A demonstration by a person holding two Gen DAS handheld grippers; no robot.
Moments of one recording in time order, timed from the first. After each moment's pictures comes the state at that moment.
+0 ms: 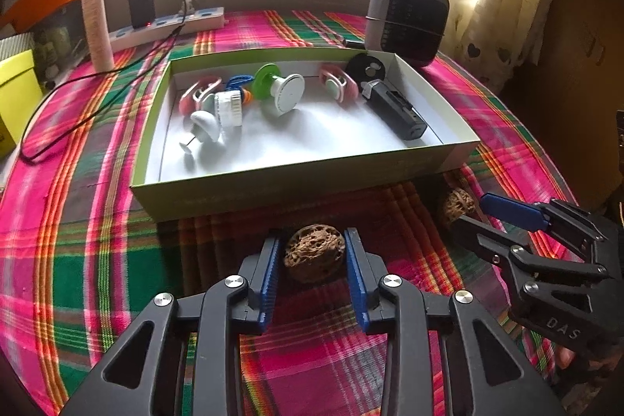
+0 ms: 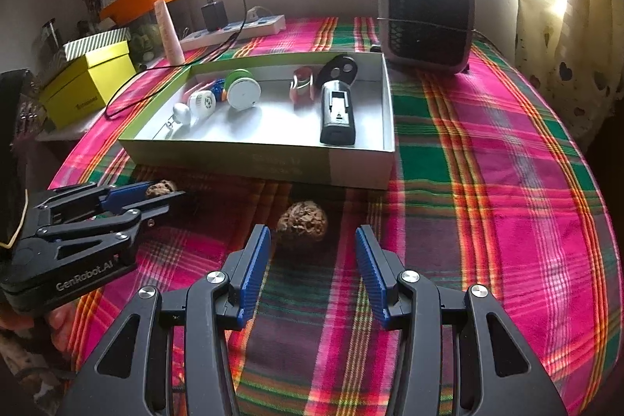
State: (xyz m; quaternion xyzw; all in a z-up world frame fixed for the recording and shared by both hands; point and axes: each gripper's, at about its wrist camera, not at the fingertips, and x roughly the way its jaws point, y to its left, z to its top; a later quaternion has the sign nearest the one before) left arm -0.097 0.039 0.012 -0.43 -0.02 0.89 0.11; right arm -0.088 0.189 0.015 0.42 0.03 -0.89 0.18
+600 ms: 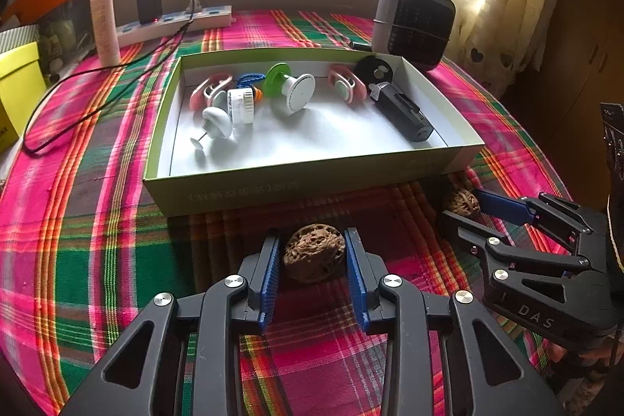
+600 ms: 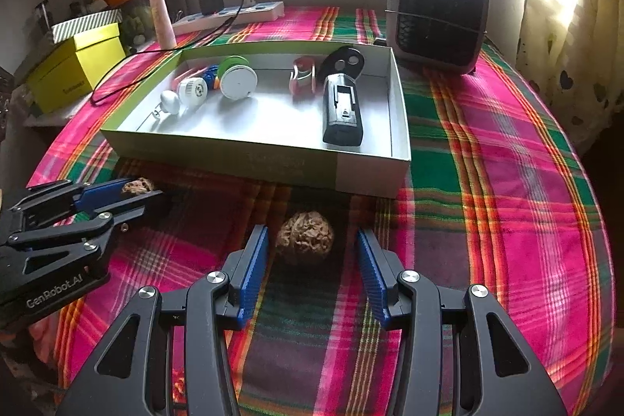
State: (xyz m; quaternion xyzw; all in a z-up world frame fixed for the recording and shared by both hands) left arm -0.096 0.031 0.011 -0.43 -0.03 0.89 0.10; right arm -0.097 0.176 0.010 0.43 0.07 -0.89 0.16
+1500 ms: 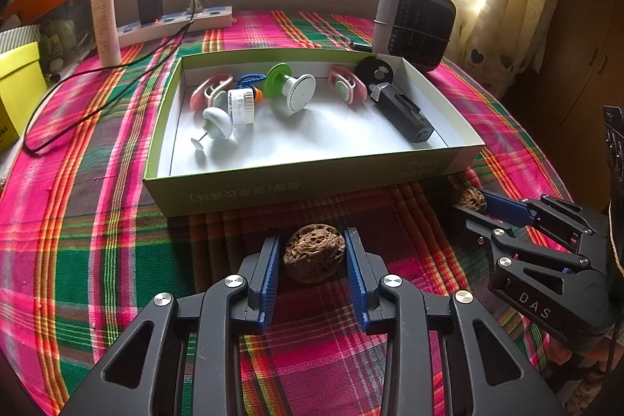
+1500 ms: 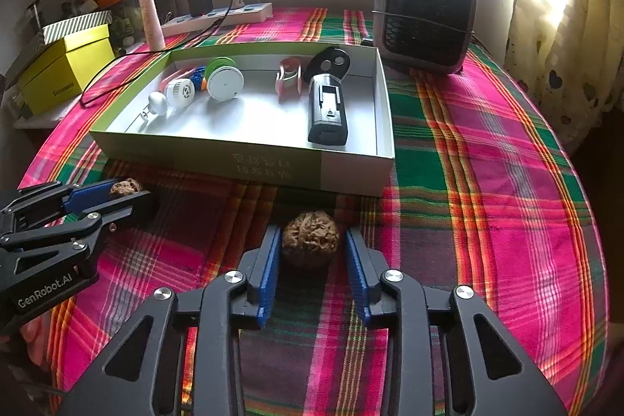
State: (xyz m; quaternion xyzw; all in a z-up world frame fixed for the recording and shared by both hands) left arm -0.096 0.031 0.011 -0.43 -0.03 0.89 0.10; right arm -0.097 0.180 0.011 0.43 0.07 -0.89 0.14
